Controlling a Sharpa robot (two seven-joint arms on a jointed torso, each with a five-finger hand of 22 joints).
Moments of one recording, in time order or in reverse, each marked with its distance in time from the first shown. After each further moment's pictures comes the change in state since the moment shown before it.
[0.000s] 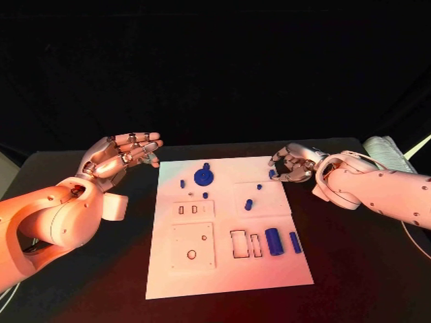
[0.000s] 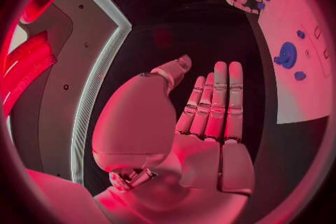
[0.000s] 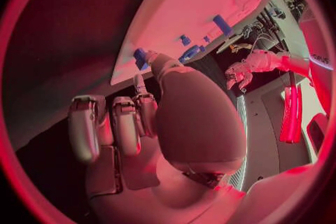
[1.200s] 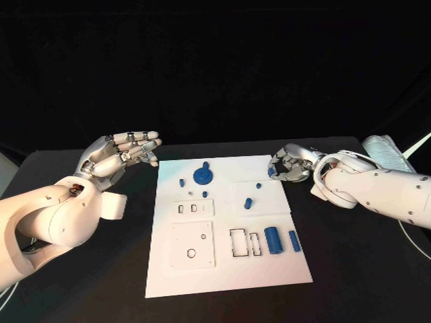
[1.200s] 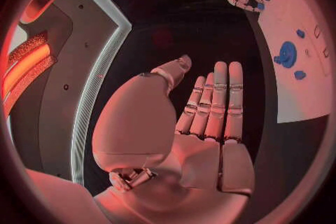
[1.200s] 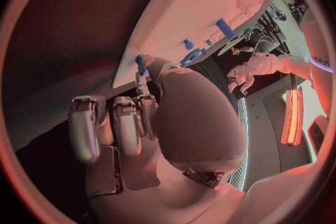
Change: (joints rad) left arm 0.000 -0.002 0.000 -0.001 0.000 0.000 -0.001; left_hand 0.000 0.000 0.000 0.000 0.000 0.000 0.000 0.000 0.000 0.000 0.000 0.000 0.000 0.000 0.000 0.000 -0.001 0.000 0.000 0.000 0.004 0.000; right arm -0.008 0.017 0.000 -0.022 -0.017 0.010 -0.008; right_hand -0.005 0.034 0.097 -0.019 -0.061 0.086 -0.025 0.052 0.007 0.025 -0.025 0.019 0.001 -0.001 -0.012 0.000 0.000 0.000 -0.002 -0.006 0.015 0.001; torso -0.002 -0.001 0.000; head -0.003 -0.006
